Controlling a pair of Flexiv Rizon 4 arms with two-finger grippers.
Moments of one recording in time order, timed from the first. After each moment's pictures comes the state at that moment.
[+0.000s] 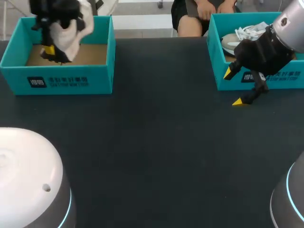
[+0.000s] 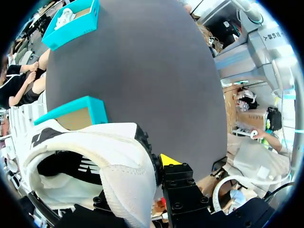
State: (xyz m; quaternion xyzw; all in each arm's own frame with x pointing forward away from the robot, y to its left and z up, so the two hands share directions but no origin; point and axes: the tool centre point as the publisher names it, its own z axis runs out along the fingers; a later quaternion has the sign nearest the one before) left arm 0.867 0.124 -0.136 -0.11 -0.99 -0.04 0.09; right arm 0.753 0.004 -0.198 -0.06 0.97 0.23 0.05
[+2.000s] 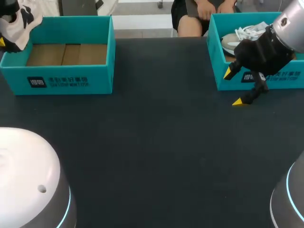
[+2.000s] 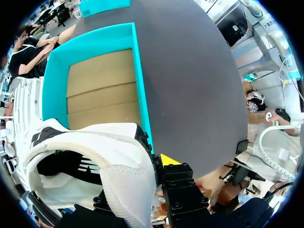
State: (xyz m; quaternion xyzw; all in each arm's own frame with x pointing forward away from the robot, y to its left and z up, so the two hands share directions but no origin) left arm 0.985 0.306 -0.202 -0.07 -1.00 -0.01 0.06; right arm 0.753 0.004 -0.198 -0.06 0.97 0.23 0.05
